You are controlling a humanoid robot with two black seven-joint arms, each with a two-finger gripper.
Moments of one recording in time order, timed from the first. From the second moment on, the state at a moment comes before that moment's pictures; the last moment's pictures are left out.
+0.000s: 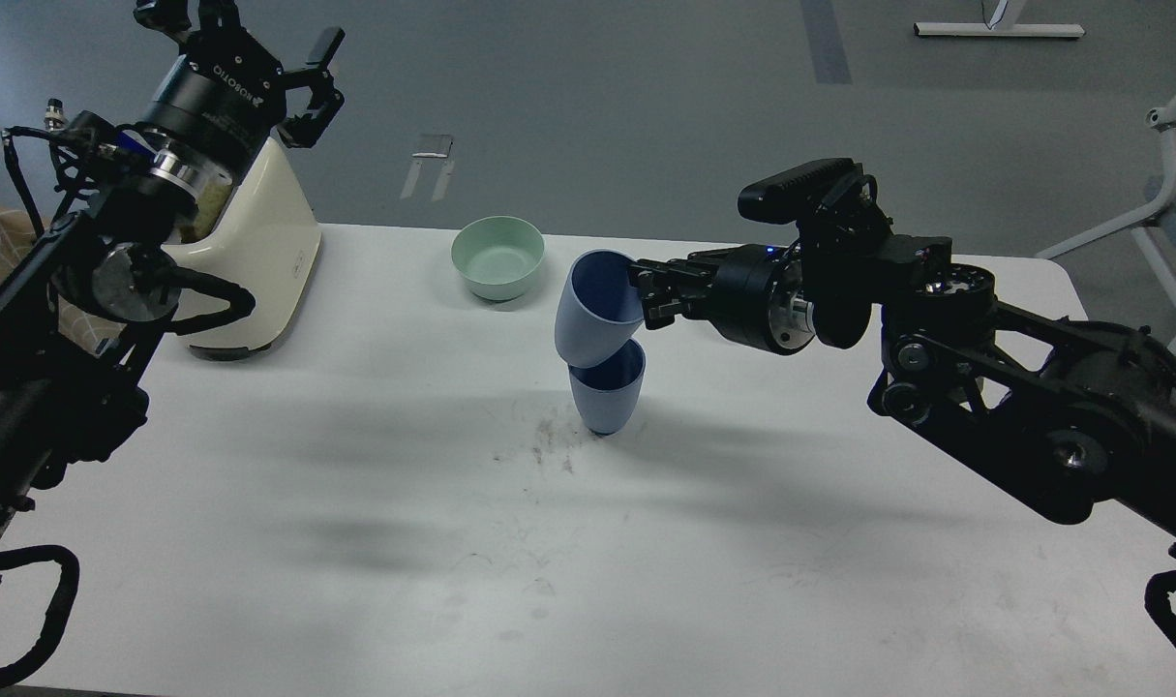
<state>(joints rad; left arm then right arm) -0.67 0.45 -1.15 -1.00 0.37 -0.36 -0.26 0.91 -0.31 0.56 1.43 -1.76 0.49 -0.20</state>
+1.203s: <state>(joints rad) -0.67 0.44 -1.15 -1.00 0.37 -0.36 -0.26 0.88 -0.33 0.54 1.43 -1.76 0.49 -0.22</state>
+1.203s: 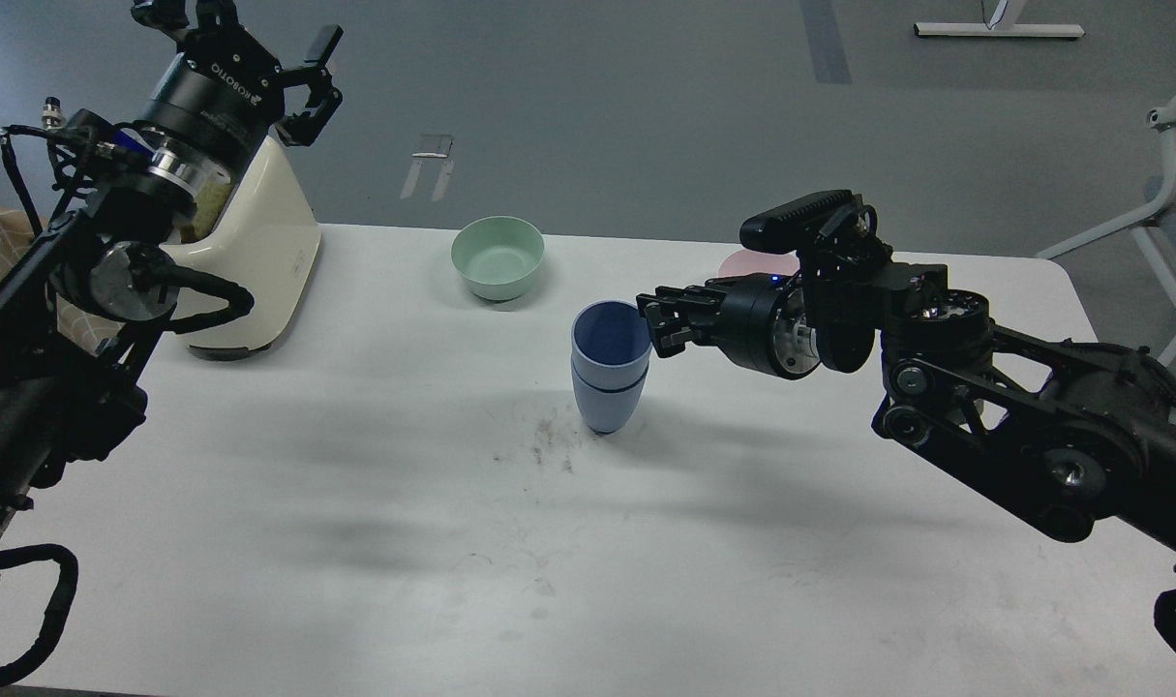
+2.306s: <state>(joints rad) -0.70 0.43 -1.17 -0.97 0.36 -0.43 -0.27 0.74 -0.27 1.57 1.25 -1.44 0.49 -0.20</state>
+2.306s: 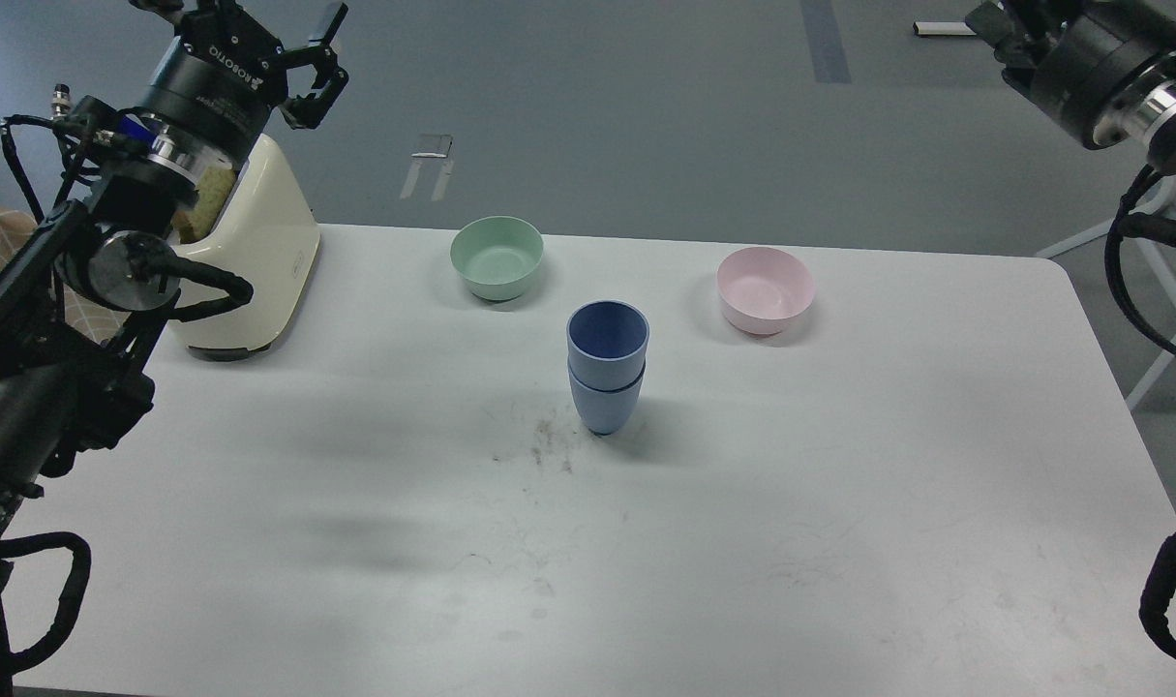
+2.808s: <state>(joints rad) -0.70 0.42 -1.21 -0.92 0.35 -0.43 -0.26 0.68 -0.18 1.67 1.07 -0.81 0.48 -0.08</state>
